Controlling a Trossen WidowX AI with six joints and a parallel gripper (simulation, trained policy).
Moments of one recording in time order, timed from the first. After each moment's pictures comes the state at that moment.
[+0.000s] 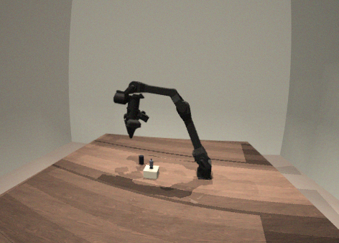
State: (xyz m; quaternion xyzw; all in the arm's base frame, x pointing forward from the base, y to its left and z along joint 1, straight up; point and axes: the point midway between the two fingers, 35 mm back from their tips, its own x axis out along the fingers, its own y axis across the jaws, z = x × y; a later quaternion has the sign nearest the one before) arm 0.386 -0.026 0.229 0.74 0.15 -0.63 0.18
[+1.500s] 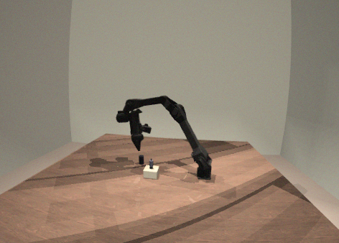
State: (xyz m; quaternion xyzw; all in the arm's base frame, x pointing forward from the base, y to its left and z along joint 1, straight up) arm 0.370 -0.091 0.137 0.66 0.14 -0.73 0.11
